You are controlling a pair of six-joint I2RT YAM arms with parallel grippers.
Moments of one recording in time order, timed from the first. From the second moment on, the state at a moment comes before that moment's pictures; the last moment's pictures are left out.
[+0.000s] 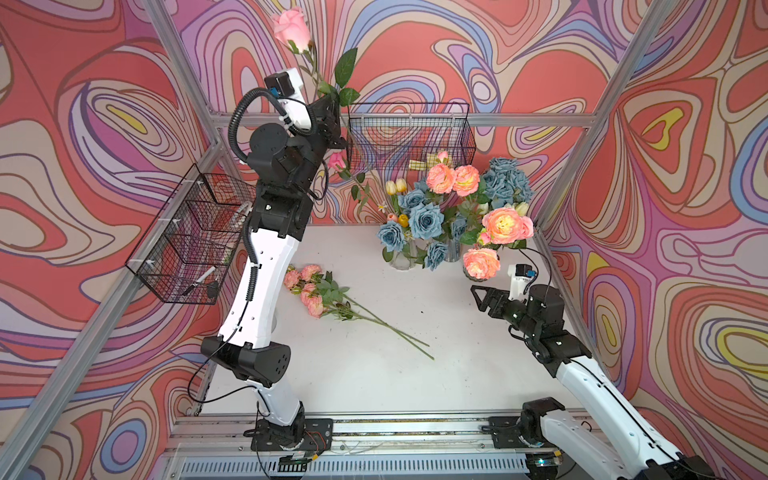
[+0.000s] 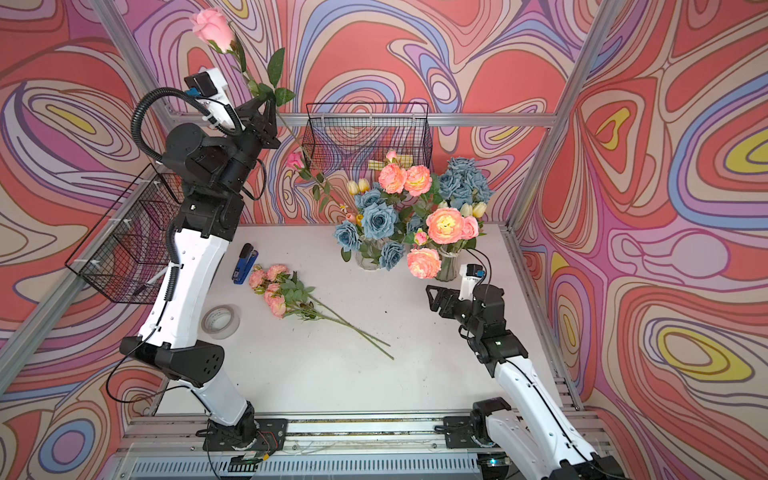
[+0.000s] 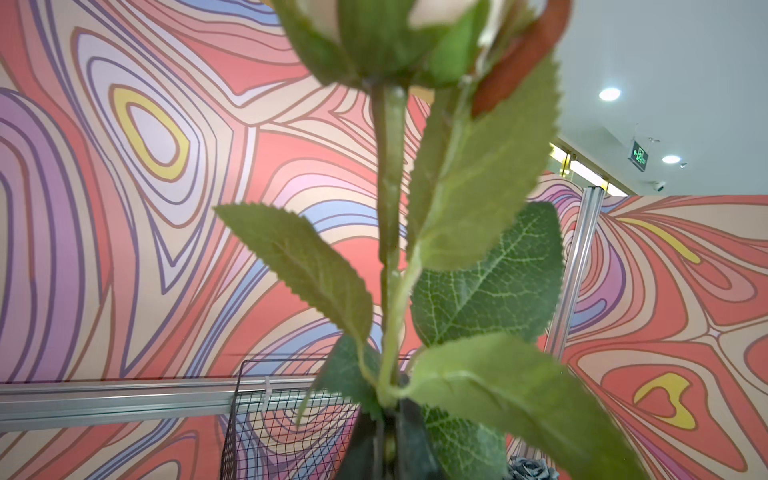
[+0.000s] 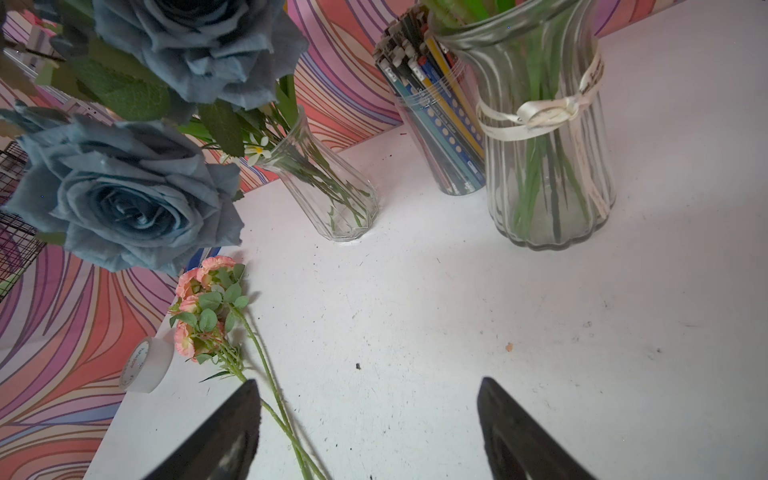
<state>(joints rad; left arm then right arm) -0.27 1.72 2.27 -0.10 0.09 -0.34 0.16 0.86 0.56 -0.10 -0.28 0.46</state>
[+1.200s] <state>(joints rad) -0.43 1.43 1.41 0.17 0.47 -0.55 0.16 0.81 0.45 0.16 -0.55 0.56</state>
